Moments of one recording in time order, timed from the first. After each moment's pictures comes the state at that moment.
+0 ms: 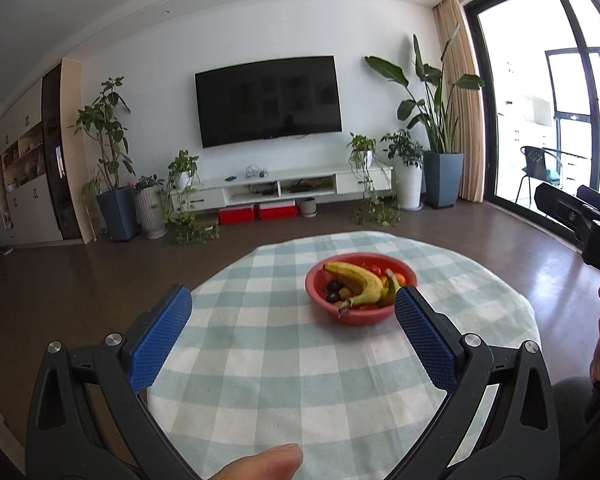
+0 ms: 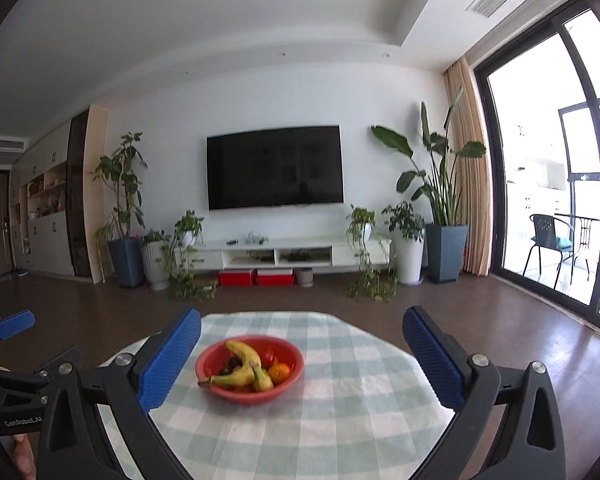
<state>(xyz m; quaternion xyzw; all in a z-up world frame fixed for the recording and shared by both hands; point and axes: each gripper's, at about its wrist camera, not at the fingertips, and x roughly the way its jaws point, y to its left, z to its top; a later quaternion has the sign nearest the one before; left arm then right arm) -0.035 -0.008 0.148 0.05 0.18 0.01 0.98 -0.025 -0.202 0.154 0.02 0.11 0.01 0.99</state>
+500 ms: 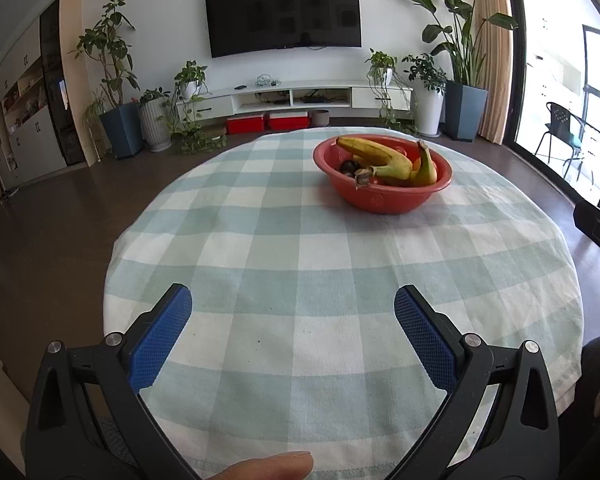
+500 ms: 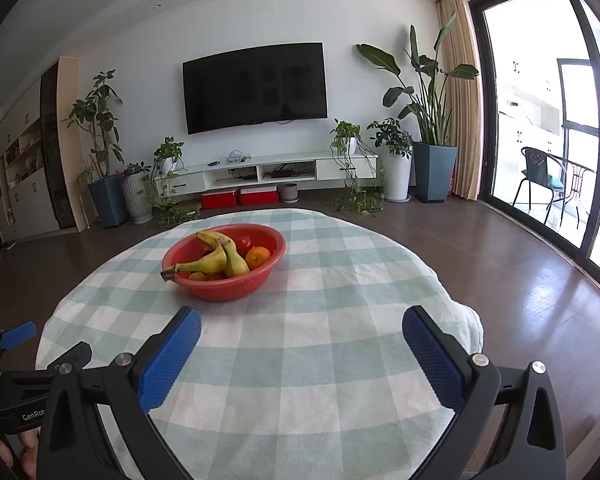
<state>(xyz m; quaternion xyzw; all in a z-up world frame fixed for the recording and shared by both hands) 0.029 0.001 0.017 0.02 0.33 0.04 0.94 -0.007 -0.206 0.046 0.03 0.23 -0.02 0.97</state>
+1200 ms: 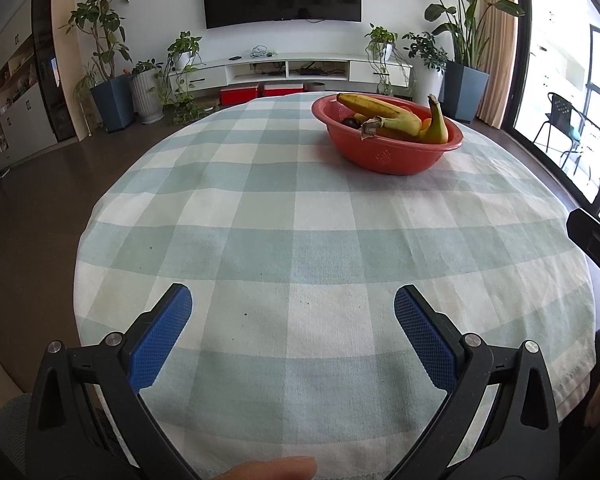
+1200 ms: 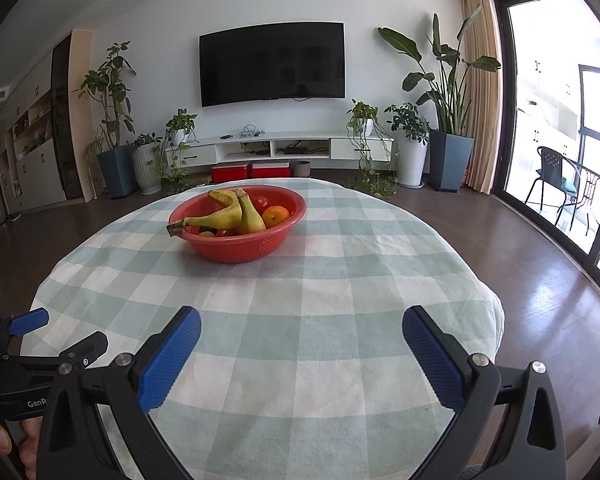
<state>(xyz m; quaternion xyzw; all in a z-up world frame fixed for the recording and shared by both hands) 0.041 0.009 -0.011 0.01 0.37 0.03 0.93 0.004 -0.188 0.023 0.00 0.26 0.00 0.97</state>
